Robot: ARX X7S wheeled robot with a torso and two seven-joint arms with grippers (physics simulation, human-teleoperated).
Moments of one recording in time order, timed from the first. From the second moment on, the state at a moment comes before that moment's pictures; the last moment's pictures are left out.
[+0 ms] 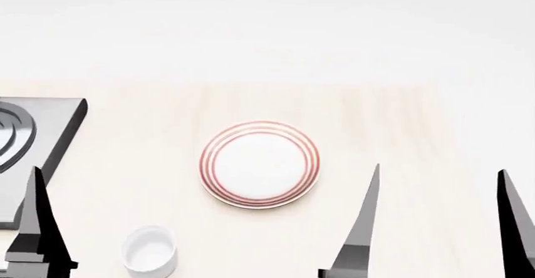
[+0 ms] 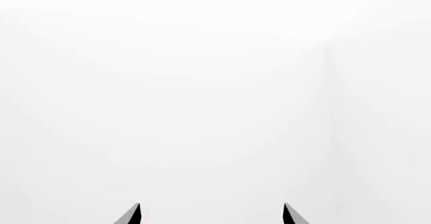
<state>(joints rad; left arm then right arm) 0.01 -0.26 0.07 0.58 -0.17 -0.04 -0.20 -0.05 0.27 -0.05 -0.80 0.09 0.16 0.27</state>
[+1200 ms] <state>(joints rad) 0.00 -0.31 0.07 0.56 -0.34 -0.08 -0.16 -0.04 0.32 -0.02 -0.82 0.14 0.20 0.29</state>
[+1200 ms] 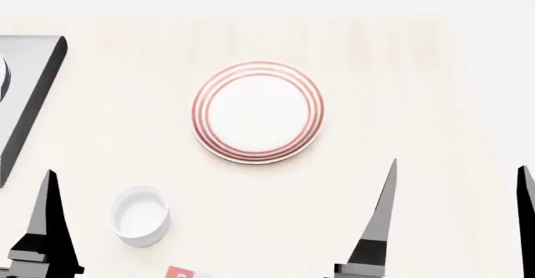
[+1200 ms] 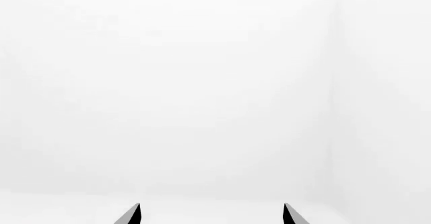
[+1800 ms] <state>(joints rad) 0.00 -0.32 0.08 0.55 -0.31 -0.09 -0.18 -0.02 0.35 -0.05 -0.82 0.20 0.28 0.27</state>
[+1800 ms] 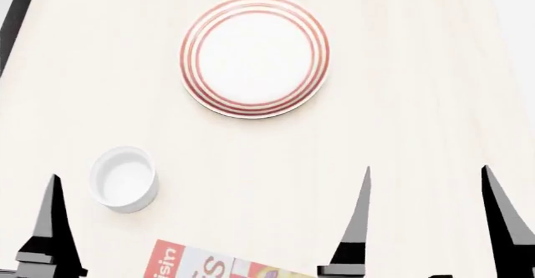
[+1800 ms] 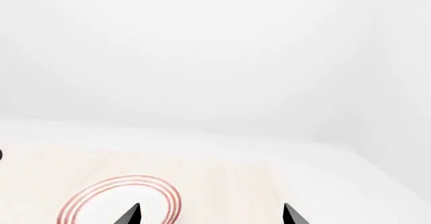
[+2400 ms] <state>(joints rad) -0.09 -0.35 0.07 0.56 -0.31 -0.31 -0.28 0.29 0.58 -0.07 -0.98 0.56 0.84 0.13</state>
